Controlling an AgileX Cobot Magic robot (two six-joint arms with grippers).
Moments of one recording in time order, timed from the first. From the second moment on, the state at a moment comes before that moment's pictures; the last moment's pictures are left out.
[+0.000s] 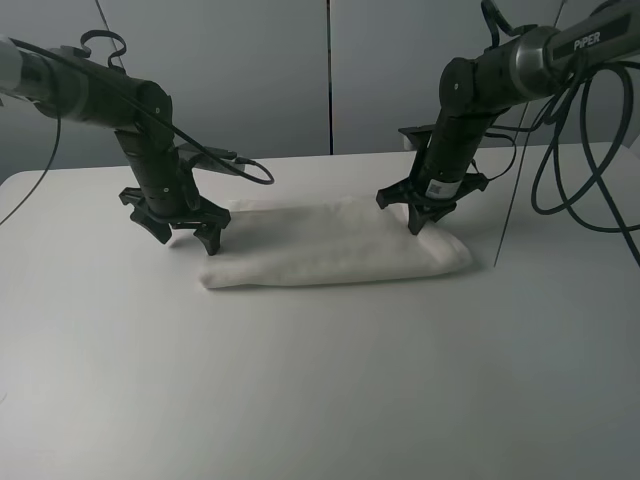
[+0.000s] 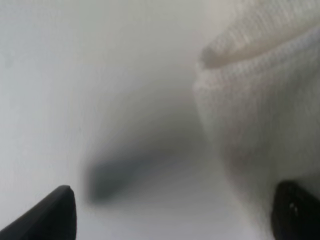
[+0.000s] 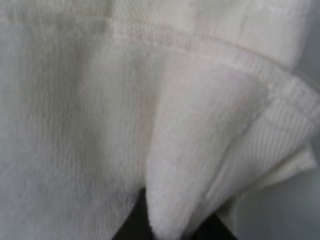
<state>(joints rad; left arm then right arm) -0.29 2.24 -1.52 0.06 0.86 -0.02 0.30 2.27 -1.55 0.10 0.84 -0.04</state>
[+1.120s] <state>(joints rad) -0.29 2.24 -1.52 0.06 0.86 -0.02 0.34 2.07 -1.54 0.62 0.91 -0.23</state>
